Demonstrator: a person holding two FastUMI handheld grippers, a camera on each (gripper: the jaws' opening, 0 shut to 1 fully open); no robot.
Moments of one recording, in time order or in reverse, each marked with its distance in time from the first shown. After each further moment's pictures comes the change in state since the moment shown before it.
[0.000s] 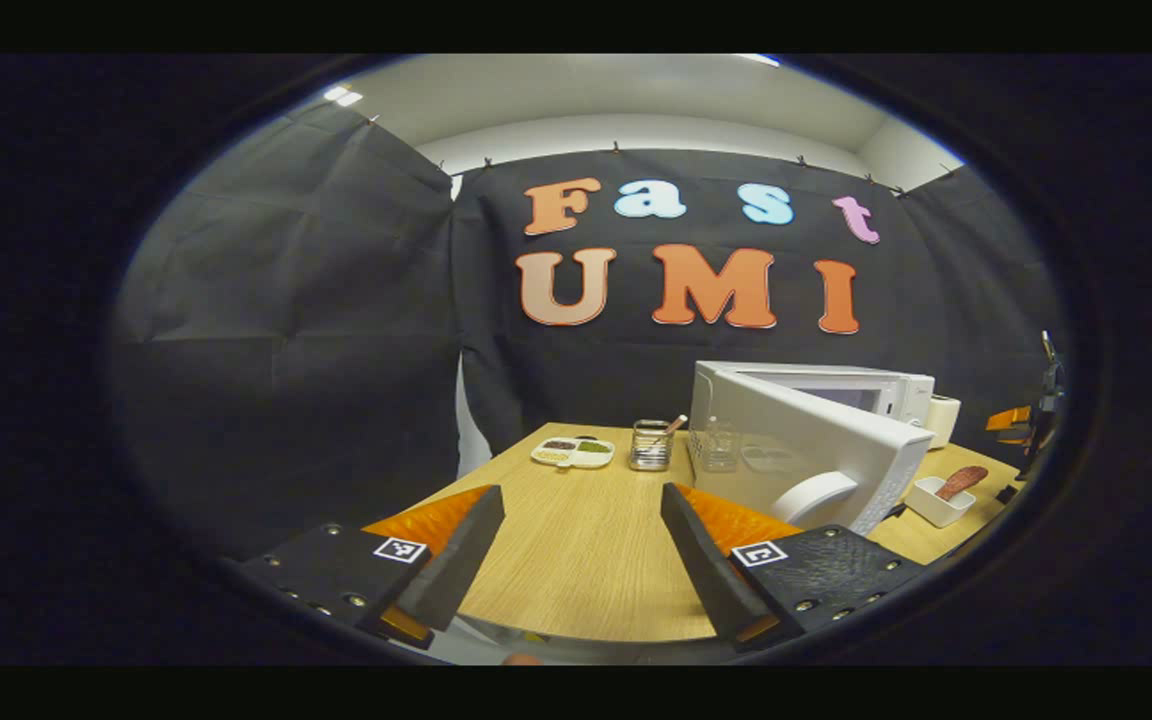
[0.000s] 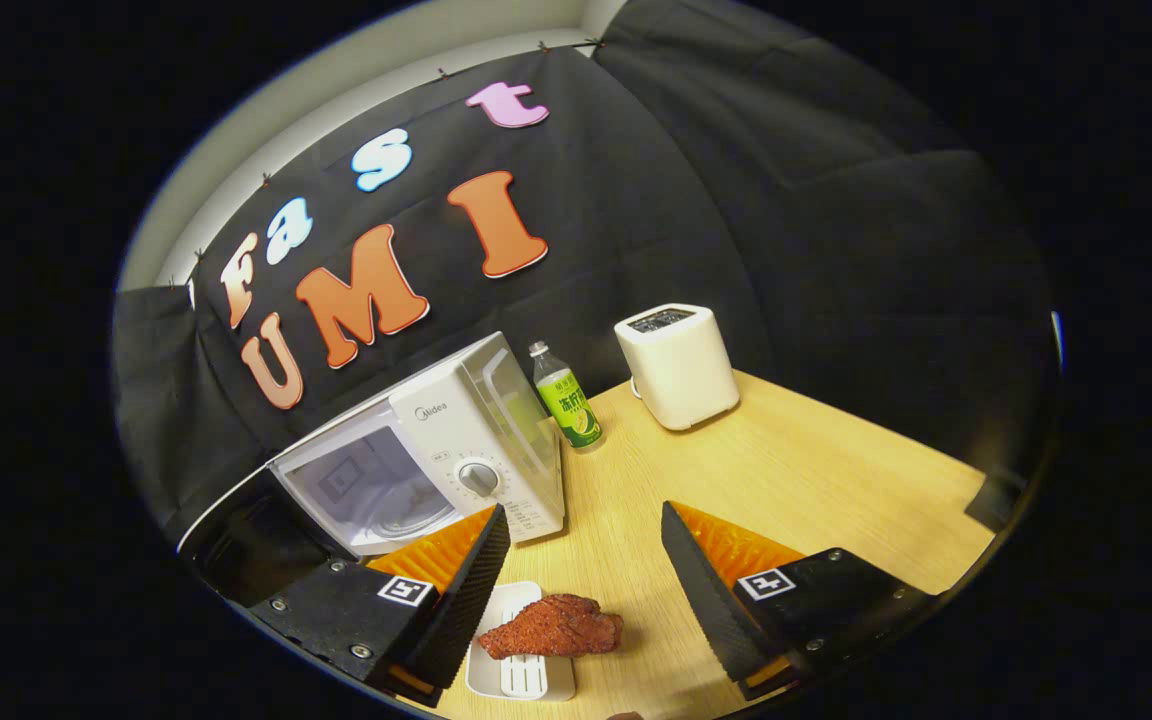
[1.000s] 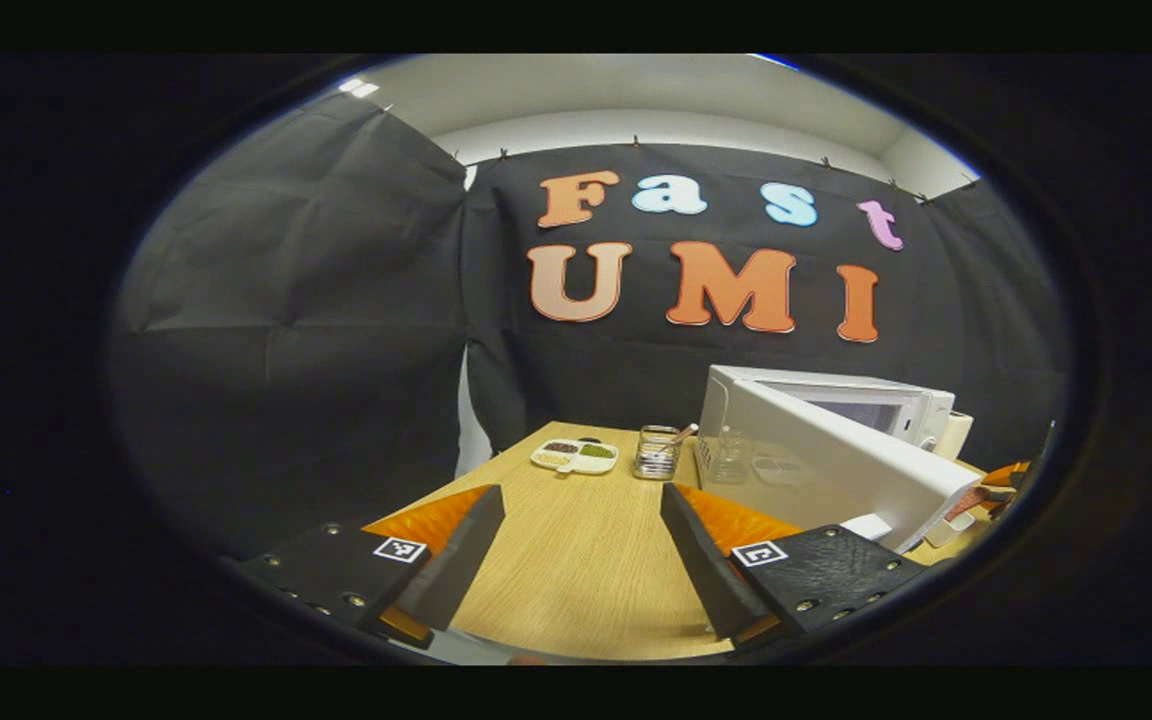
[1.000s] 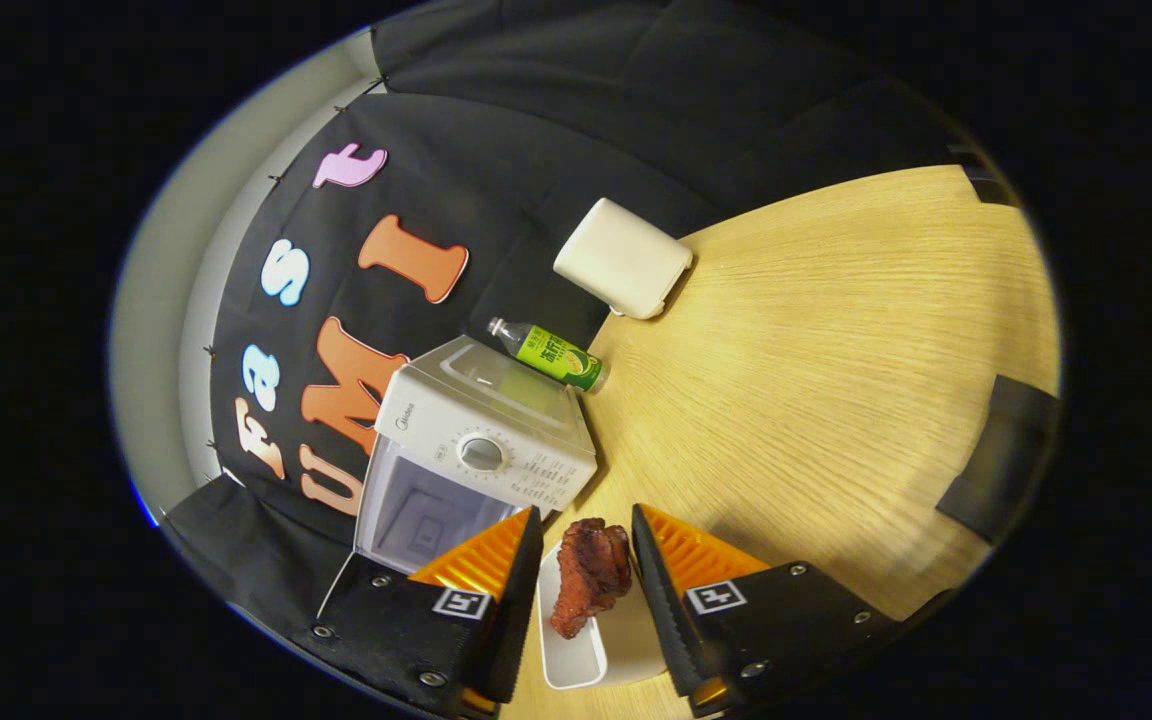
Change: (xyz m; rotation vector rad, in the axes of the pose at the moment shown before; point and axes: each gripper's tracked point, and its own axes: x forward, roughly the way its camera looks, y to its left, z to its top) left arm 0.026 -0.003 0.004 -0.037 0.019 0.017; right arm 0.010 0.008 -0.068 0.552 0.075 0.119
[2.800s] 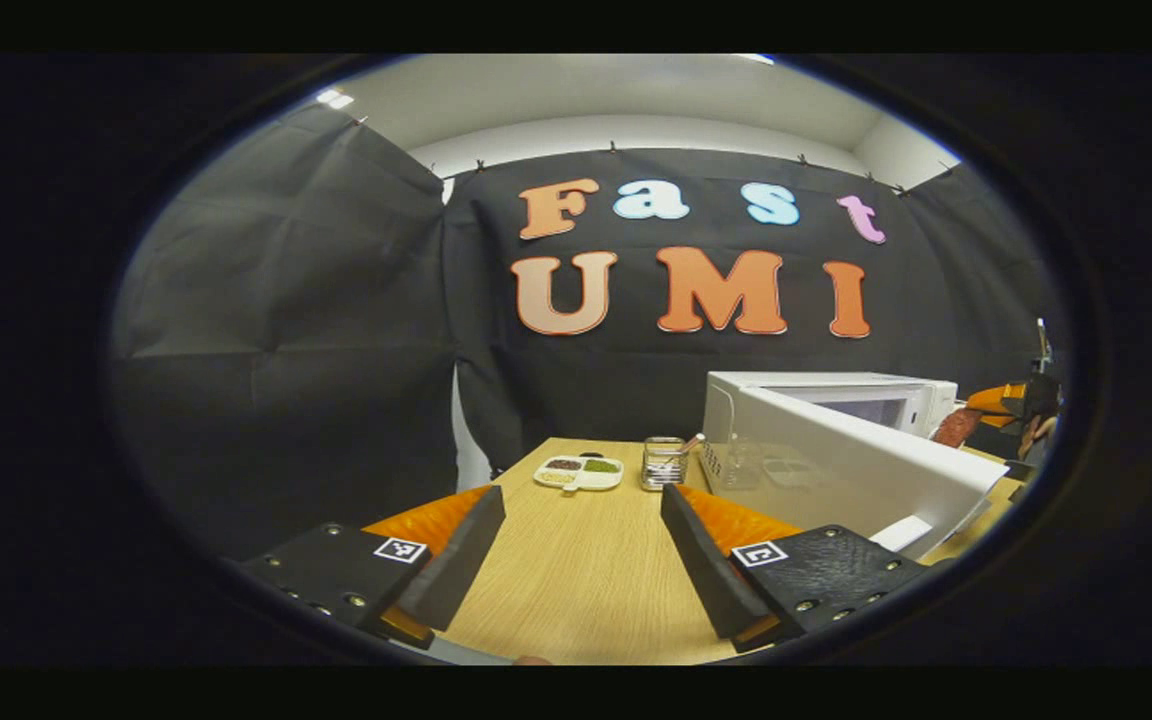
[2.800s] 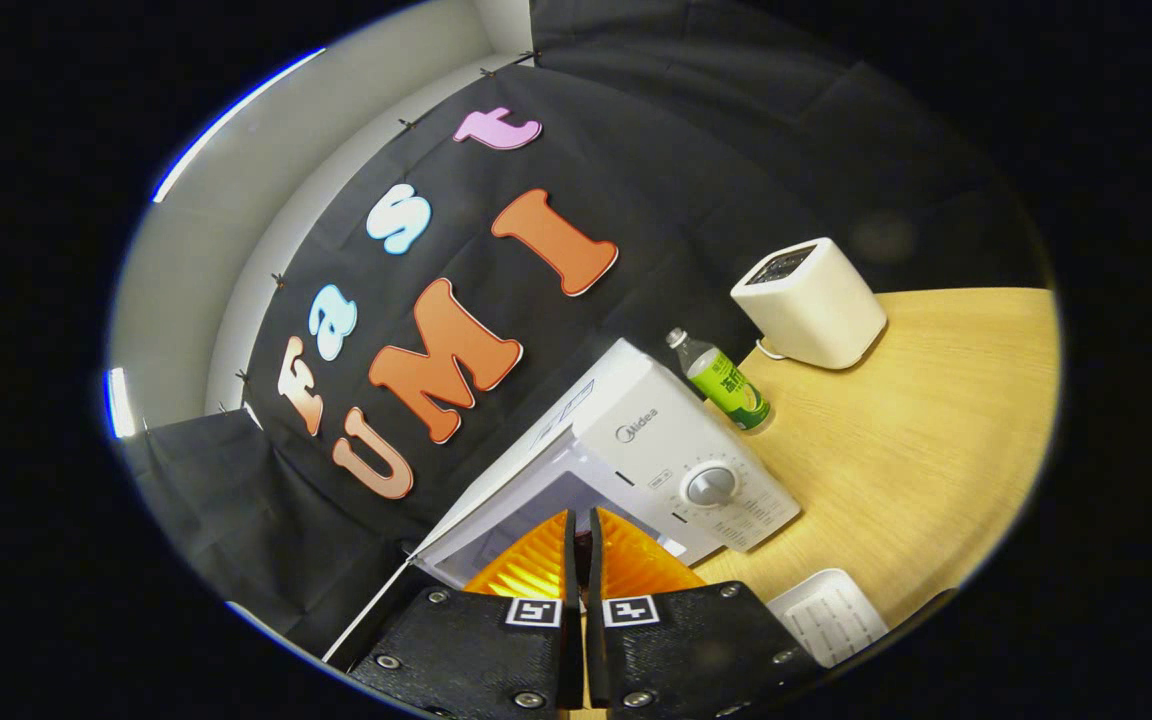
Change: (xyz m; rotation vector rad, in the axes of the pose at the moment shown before) left arm 0.026 0.003 0.011 0.063 -0.046 -0.052; right arm 0.061 0.190 -0.038 -0.266 -0.070 0.156
